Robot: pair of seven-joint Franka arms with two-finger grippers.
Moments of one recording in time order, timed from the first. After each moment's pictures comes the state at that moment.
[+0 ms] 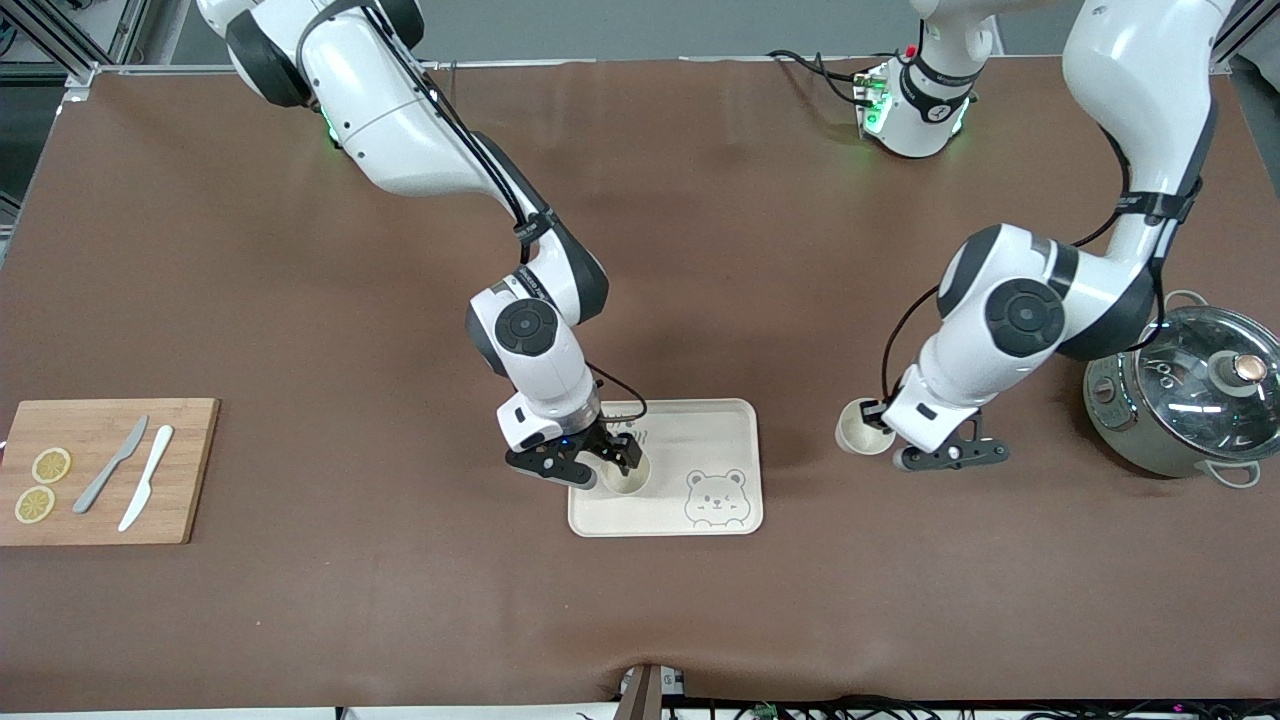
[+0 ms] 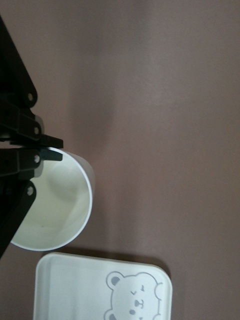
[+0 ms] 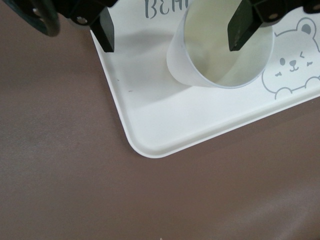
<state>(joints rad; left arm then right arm) 0.19 0.45 -0.53 -1.76 0.23 2.17 -0.48 0.61 0.89 -0.02 -1.31 -0.02 2.50 0.93</state>
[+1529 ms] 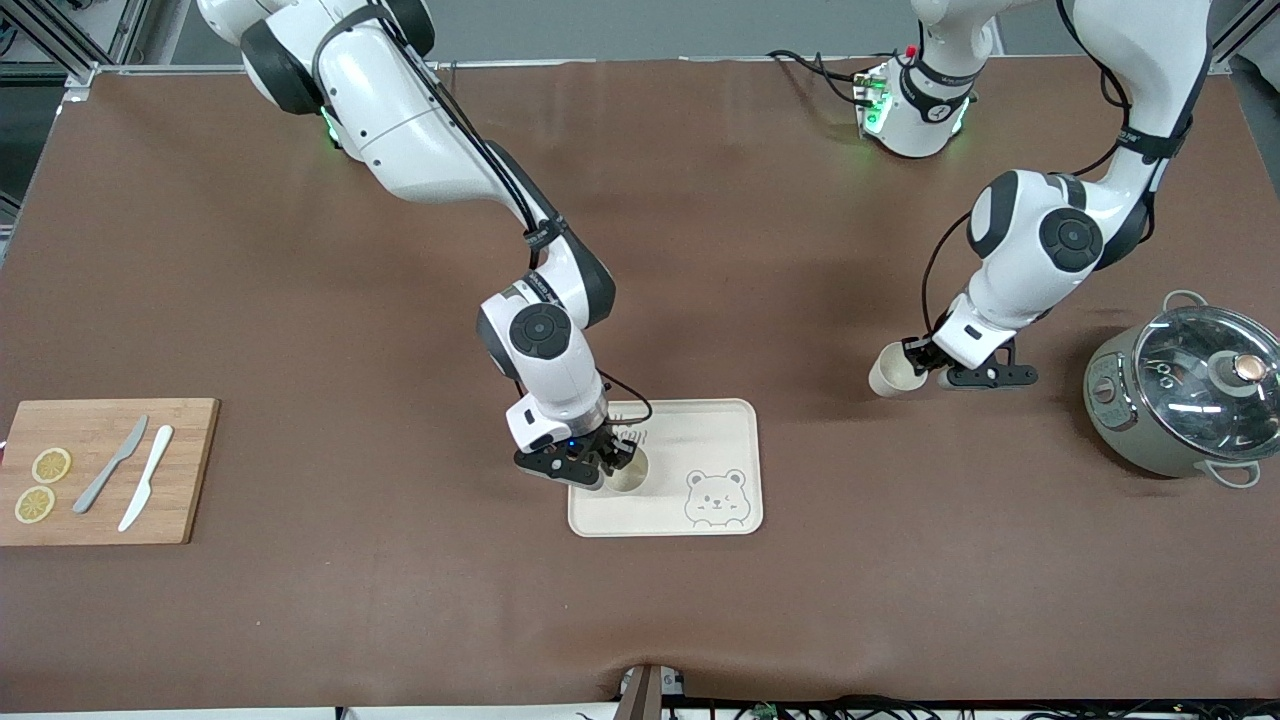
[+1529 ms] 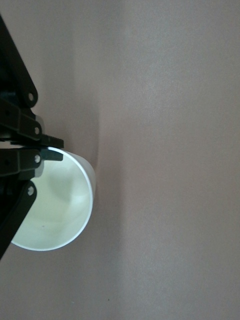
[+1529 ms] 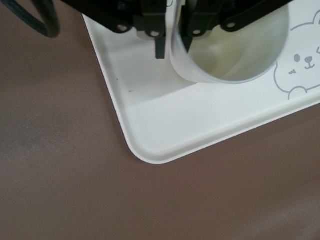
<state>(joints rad) 0.31 0.21 -0.47 -2.34 0.05 2.63 -0.22 0.64 0.92 -0.05 -1.29 -0.02 2.50 0.94</state>
